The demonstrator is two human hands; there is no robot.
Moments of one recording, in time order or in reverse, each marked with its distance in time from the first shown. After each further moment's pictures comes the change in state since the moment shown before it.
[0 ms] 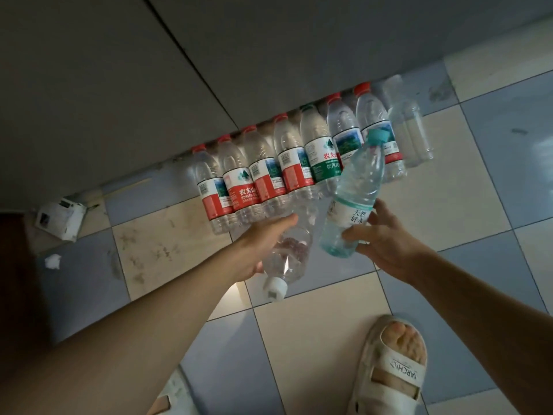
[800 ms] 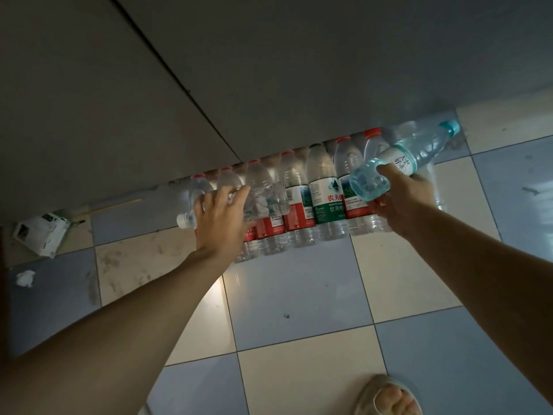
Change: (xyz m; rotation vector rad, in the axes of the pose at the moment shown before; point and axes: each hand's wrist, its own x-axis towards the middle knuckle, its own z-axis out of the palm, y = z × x) left_hand 0.070 0.039 -0.065 1.149 0.830 0.590; right_hand 0.100 -0.120 0.006 0.043 0.550 -0.064
